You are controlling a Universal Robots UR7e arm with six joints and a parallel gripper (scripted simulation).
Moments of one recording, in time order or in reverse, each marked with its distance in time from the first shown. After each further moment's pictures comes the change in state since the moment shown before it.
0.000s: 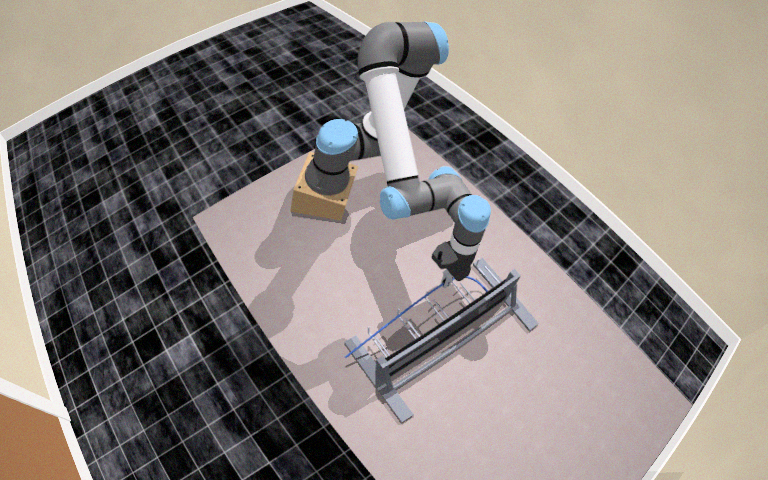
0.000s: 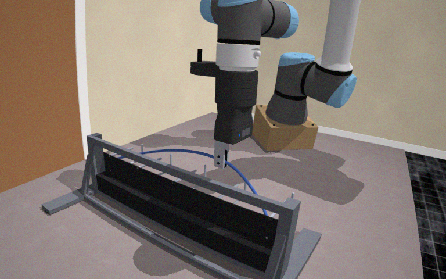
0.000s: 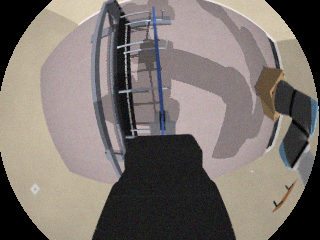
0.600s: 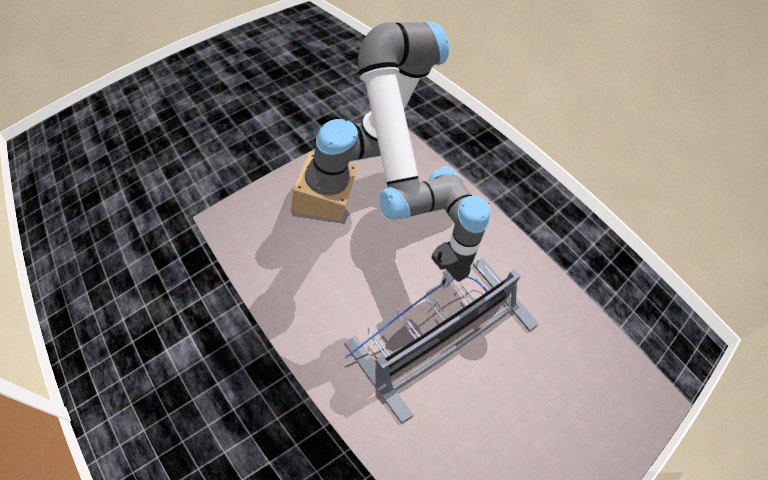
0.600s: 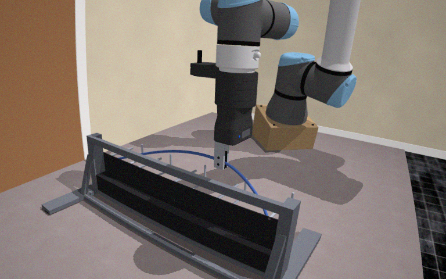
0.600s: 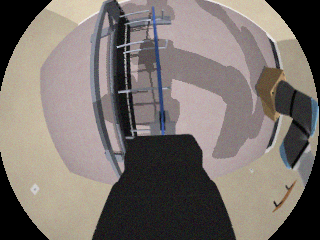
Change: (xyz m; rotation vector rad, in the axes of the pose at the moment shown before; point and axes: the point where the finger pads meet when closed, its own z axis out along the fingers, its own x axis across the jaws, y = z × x) arm 0.000 0.000 0.002 0.000 0.000 0.000
